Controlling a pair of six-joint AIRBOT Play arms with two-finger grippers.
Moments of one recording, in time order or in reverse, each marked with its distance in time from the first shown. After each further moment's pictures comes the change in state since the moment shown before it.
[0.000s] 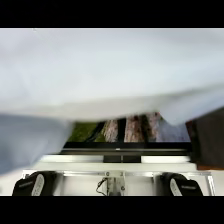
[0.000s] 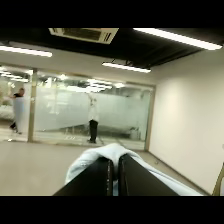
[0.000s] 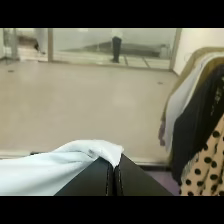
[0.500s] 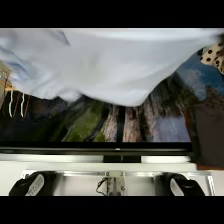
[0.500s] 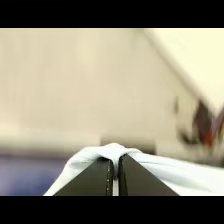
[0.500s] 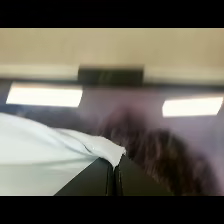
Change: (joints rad) left arm 0.000 -0.352 -0.208 -0.308 0.156 0.346; right arm 0.000 -0.219 -0.268 0.236 -0.178 -0.060
